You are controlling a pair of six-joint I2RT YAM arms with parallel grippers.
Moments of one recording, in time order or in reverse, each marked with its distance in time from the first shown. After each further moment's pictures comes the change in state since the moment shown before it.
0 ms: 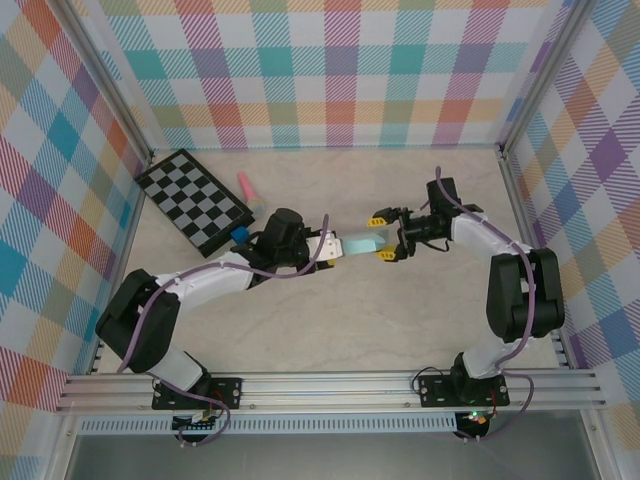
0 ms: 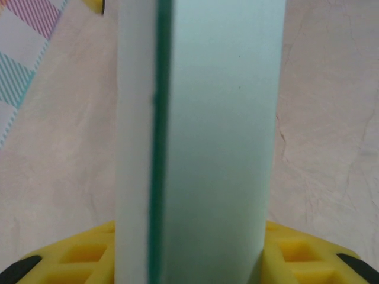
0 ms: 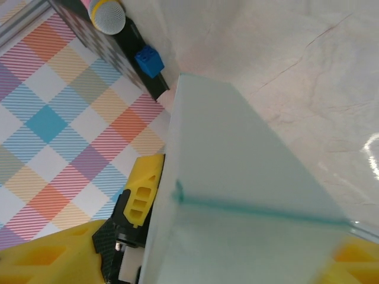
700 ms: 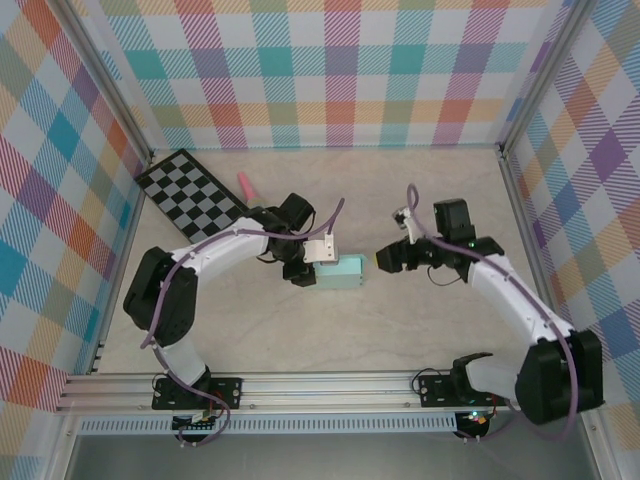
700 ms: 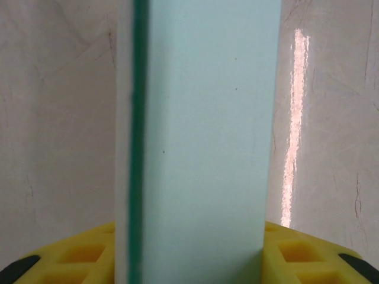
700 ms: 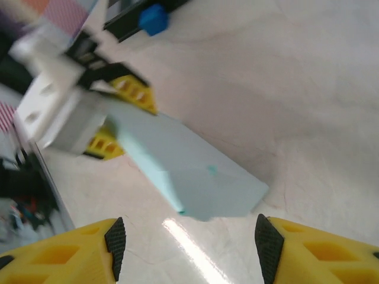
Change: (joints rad) left arm 0.029 0.214 0.381 -0.801 0.014 0.070; right arm 0.128 -0.474 -0.249 0.058 0.332 -1.229
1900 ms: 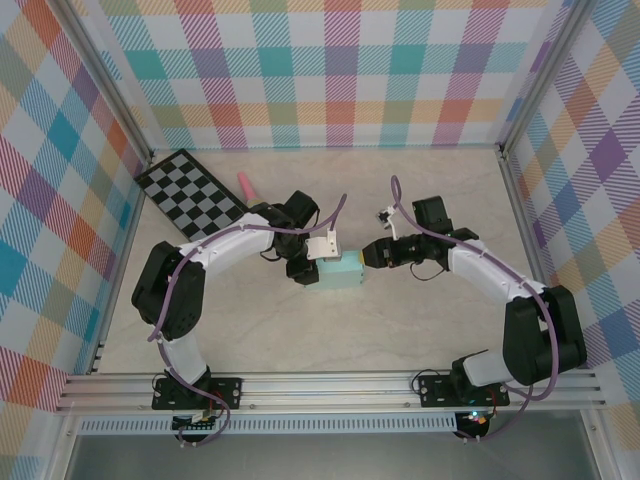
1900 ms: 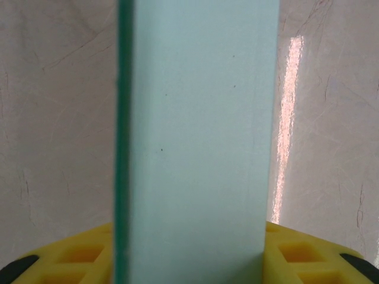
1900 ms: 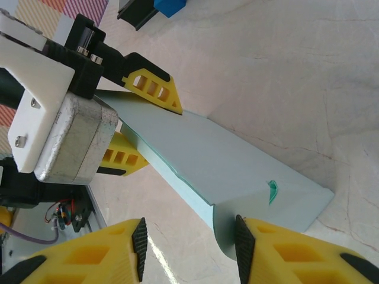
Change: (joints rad) left arm -0.004 0.043 0.048 -0.026 -0.014 -0.061; right arm 0.060 0.233 0.057 0.077 -0.103 0.233
